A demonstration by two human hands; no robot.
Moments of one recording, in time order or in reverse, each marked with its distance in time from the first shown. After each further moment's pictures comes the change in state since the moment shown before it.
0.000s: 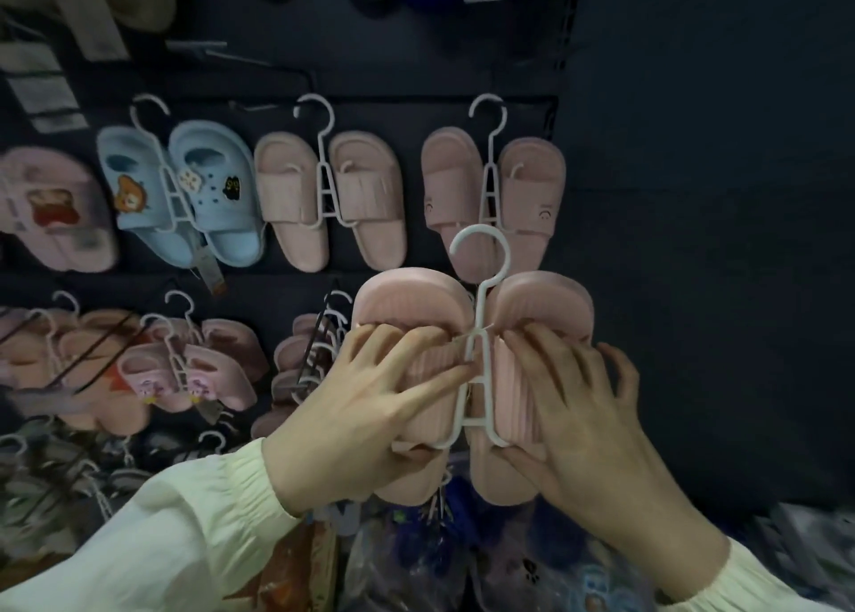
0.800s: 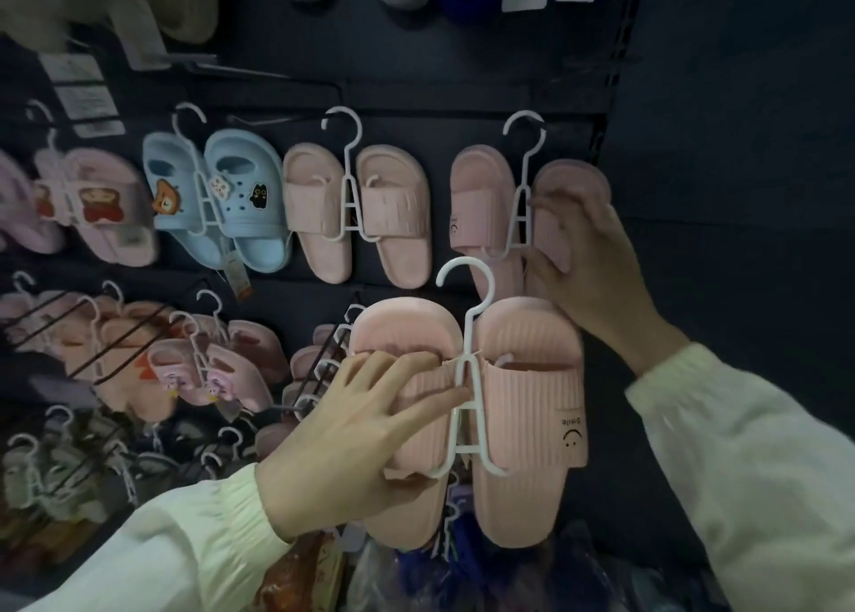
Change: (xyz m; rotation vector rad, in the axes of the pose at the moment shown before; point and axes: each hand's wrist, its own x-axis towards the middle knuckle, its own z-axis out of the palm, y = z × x) left_hand 0.015 -0.007 0.027 0.025 -0.101 -0.170; right_hand 0.180 0.098 0.040 0.421 0.196 0.070
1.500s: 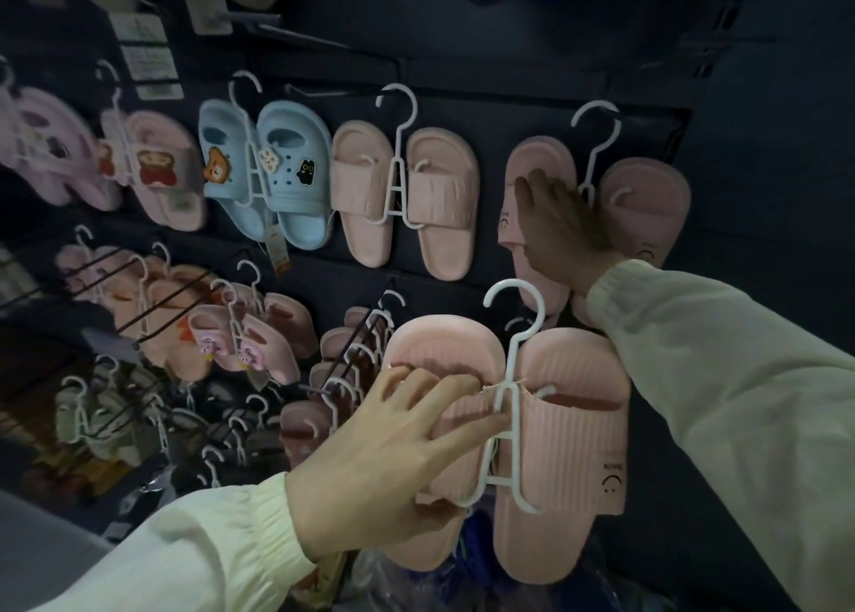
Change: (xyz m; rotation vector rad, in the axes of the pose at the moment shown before) left_hand -0.008 0.011 0.008 0.006 -0.065 -0.022; right_hand 0.088 -0.006 0.084 -0.612 -0.340 -0.273
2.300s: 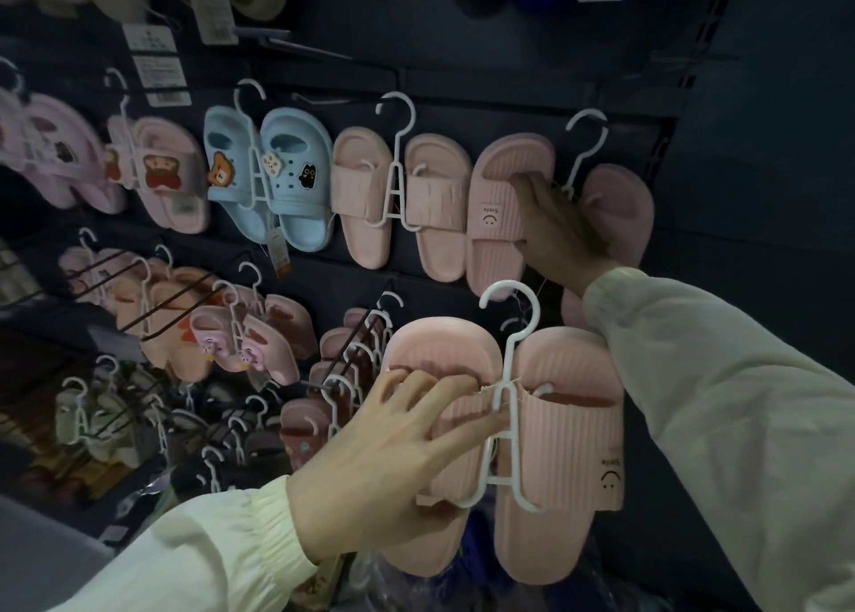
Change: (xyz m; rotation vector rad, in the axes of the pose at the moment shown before) left_hand -0.005 0.013 -0.005 -0.021 0.004 -0.016; right_hand -0.007 0.007 0.010 0.306 0.123 0.014
